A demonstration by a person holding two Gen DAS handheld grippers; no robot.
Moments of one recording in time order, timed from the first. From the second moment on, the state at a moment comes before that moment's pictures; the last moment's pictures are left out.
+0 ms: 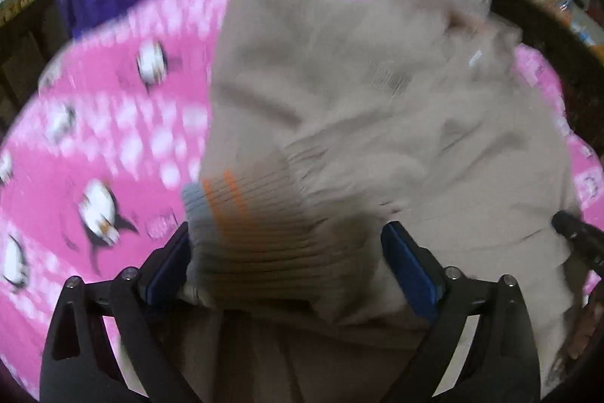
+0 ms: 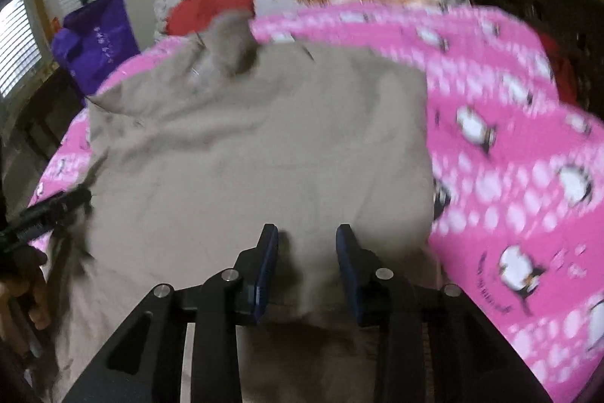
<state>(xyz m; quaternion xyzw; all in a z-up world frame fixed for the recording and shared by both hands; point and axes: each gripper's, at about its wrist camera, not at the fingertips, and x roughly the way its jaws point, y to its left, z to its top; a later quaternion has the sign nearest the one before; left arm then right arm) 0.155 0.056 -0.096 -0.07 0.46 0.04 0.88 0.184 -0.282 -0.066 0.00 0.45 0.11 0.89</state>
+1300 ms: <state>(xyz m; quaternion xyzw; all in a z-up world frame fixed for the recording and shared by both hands) -0.084 0.124 -0.061 -0.08 0.52 -0.06 0.85 -0.039 -0.330 0.002 -0.09 0.47 0.19 0.86</state>
